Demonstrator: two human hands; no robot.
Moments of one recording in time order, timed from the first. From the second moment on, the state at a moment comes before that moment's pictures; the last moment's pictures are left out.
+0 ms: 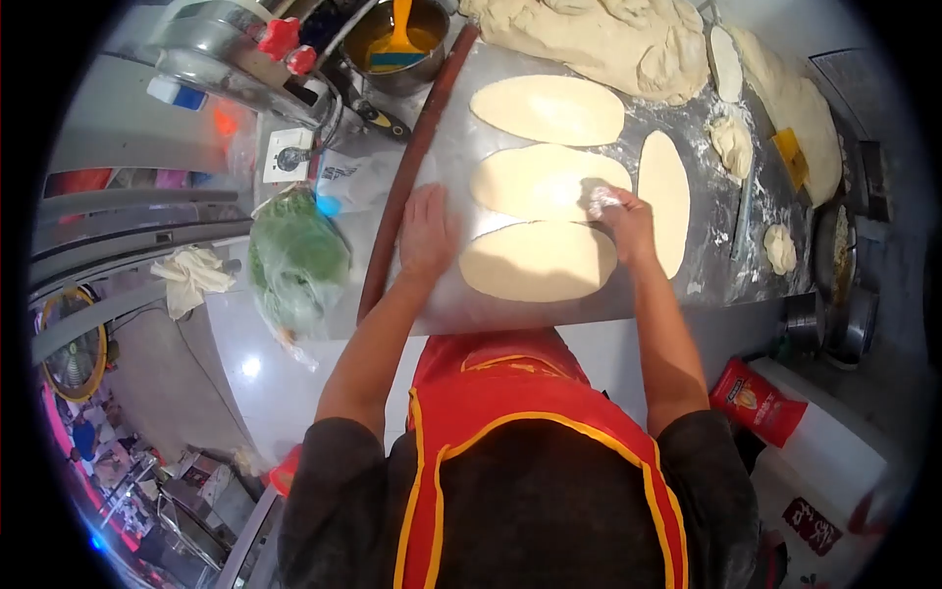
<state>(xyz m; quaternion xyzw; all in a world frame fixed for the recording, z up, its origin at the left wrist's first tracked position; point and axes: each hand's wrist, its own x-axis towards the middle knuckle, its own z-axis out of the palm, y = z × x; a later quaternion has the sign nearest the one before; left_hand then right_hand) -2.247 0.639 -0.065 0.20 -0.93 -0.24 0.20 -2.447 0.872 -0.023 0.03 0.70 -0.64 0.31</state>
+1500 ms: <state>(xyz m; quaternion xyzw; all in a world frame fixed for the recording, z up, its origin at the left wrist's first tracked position) -2.257 0.640 -0.058 0.23 -0.93 -0.21 0.17 -2.469 0.832 -0.073 -0.40 0.90 -0.15 -0.10</state>
